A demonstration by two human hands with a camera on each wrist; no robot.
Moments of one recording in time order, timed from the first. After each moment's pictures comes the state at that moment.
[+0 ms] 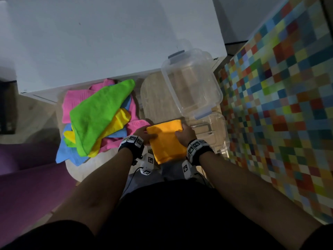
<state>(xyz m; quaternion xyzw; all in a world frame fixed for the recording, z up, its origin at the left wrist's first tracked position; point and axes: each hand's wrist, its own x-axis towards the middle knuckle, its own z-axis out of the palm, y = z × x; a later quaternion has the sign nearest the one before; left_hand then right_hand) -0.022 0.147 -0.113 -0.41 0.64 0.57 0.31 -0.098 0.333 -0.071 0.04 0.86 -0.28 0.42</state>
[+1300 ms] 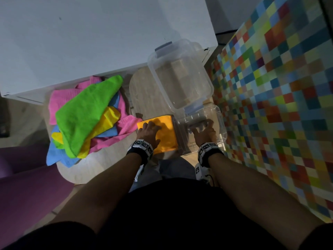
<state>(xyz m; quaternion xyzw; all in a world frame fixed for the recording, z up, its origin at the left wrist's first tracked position) -0.024 0.209 -0.110 -0.08 0.95 0.14 0.28 -0.109 0.423 -0.095 0.21 0.91 -0.23 0.28</state>
